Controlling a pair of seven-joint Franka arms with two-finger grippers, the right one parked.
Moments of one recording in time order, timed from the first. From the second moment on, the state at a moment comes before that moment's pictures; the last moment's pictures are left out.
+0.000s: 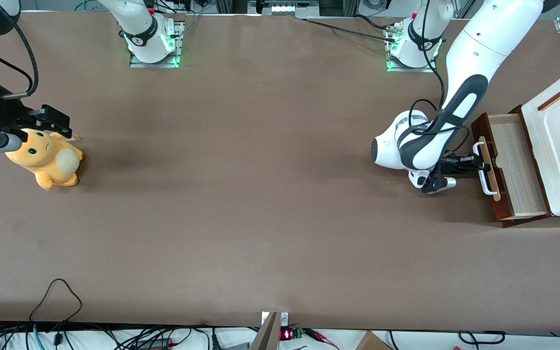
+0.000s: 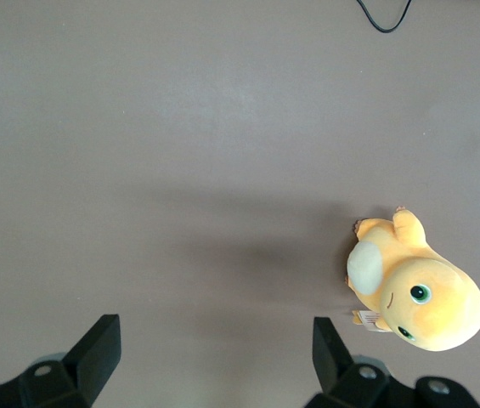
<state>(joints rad) 0.10 0.63 -0.46 -2.04 1.45 1.38 -1.06</state>
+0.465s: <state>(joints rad) 0.03 0.64 -0.50 -1.98 1.48 1.40 -1.02</state>
